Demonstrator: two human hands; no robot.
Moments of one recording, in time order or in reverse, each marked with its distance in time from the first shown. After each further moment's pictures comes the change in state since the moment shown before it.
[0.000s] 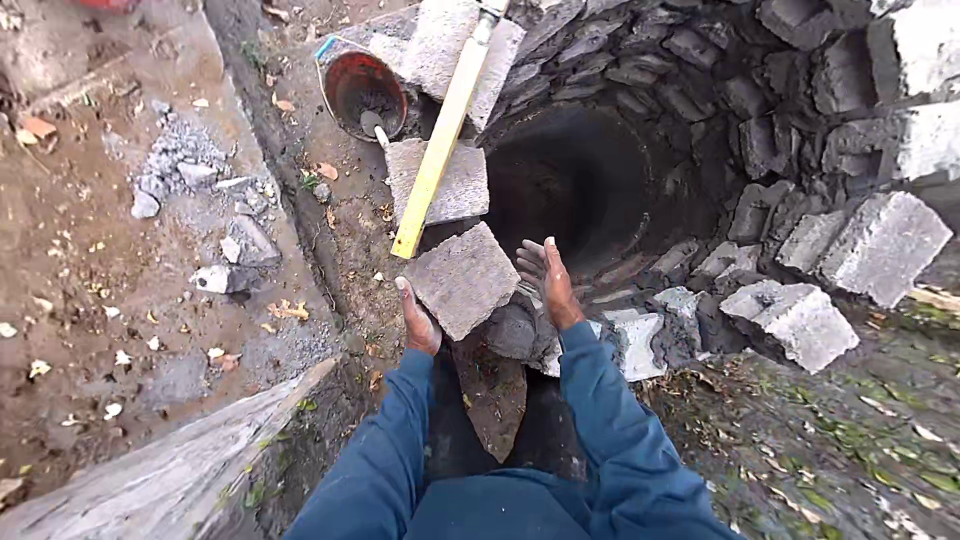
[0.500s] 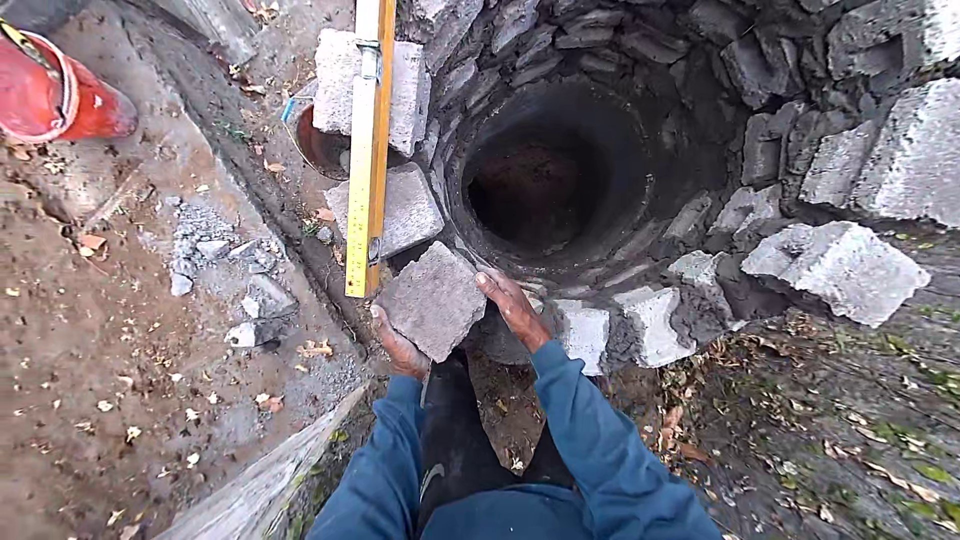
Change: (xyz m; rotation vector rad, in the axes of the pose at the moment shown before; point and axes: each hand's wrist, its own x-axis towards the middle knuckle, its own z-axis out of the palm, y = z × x) left_hand -0.004 0.008 0.018 0.156 0.016 0.069; right_hand 0.000 0.027 0.009 -0.094 -0.153 -0.163
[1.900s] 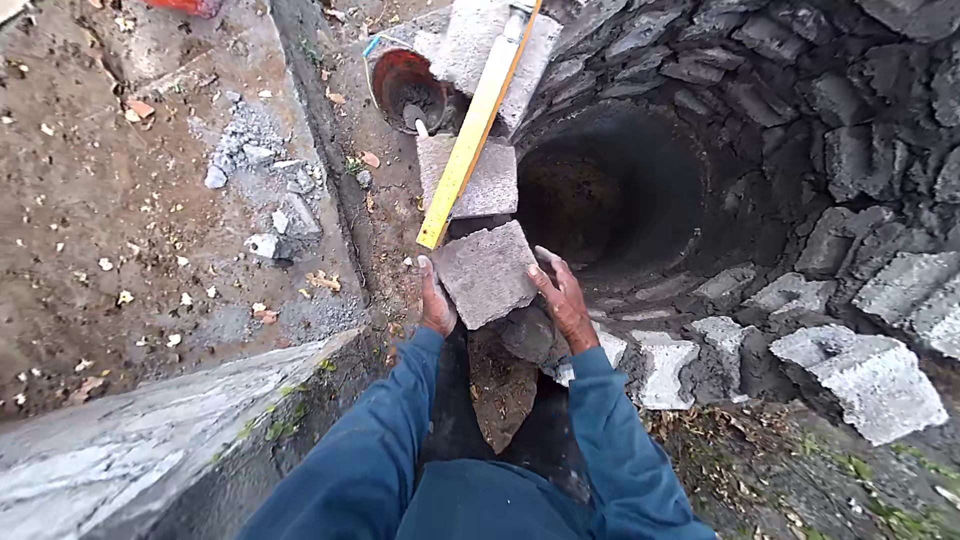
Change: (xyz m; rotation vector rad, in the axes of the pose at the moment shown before) left_hand 0.013 -0.005 -0.011 -0.120 -0.065 -0.094; right_hand 0.000 -0.021 -0.011 -0.332 0.017 -0.123
